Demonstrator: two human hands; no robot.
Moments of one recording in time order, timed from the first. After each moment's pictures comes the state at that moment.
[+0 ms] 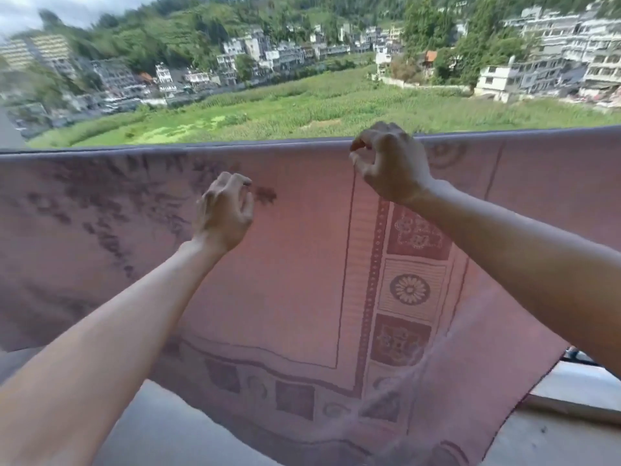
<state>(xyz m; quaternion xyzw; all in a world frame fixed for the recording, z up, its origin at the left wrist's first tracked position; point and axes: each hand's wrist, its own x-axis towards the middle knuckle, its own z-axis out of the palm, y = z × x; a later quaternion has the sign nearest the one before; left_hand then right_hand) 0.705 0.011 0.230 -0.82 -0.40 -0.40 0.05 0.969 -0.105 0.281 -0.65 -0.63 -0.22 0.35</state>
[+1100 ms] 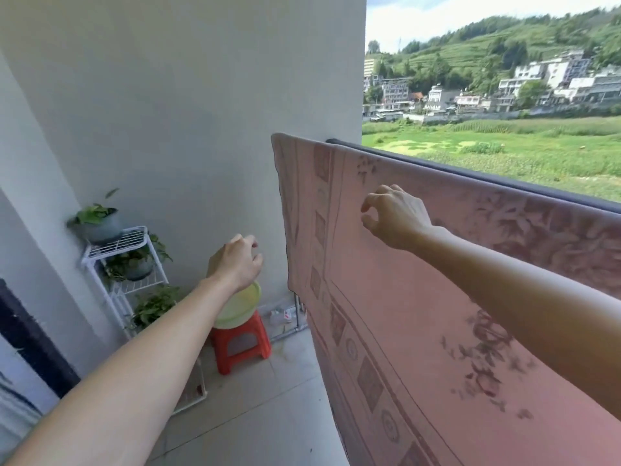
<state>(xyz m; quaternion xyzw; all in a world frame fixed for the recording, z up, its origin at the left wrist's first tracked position) 0.249 0.195 0.177 -0.53 -0.82 -0.21 0.08 0.526 0.317 0.242 -0.41 -0.87 -0.10 0.26</state>
